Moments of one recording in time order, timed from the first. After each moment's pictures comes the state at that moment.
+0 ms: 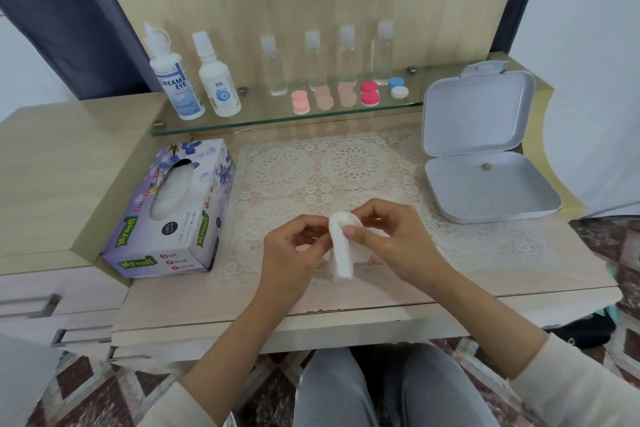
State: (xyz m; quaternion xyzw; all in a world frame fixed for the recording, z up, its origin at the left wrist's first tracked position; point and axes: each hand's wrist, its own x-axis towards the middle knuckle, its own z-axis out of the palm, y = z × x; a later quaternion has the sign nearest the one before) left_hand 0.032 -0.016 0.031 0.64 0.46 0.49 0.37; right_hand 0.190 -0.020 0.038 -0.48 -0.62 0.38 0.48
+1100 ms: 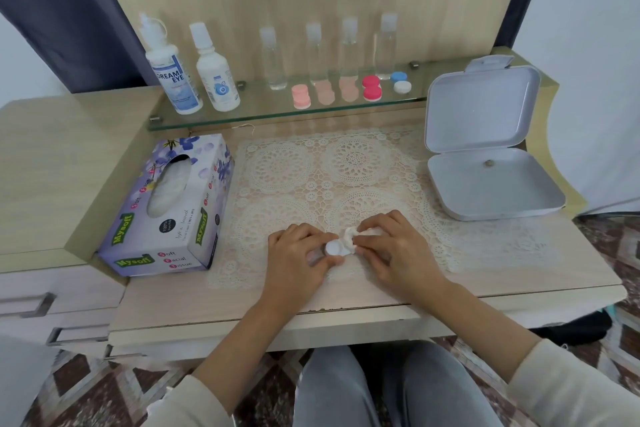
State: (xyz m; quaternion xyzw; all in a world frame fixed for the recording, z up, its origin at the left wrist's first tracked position) left_hand 0.025 0.002 -0.018 0.79 0.48 0.38 0.10; right_hand 0.201 -0.014 -0.019 -0.49 -0.78 0.01 0.38
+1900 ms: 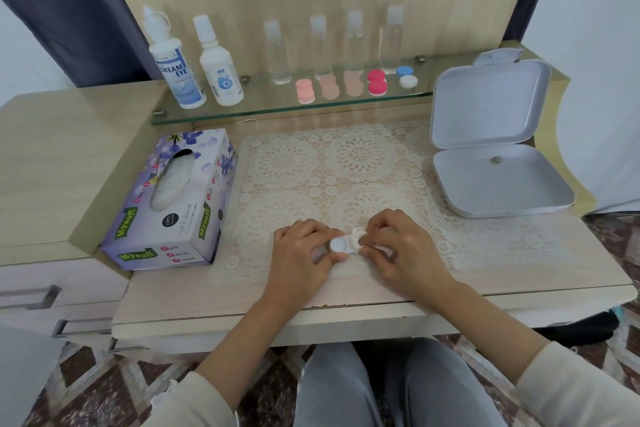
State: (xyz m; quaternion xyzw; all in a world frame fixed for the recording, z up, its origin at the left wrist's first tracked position) left_hand 0.023 0.002 -0.020 0.80 0.45 0.38 0.12; right_hand 0.201 -0.018 -0.018 -0.50 -0.77 0.03 0.39
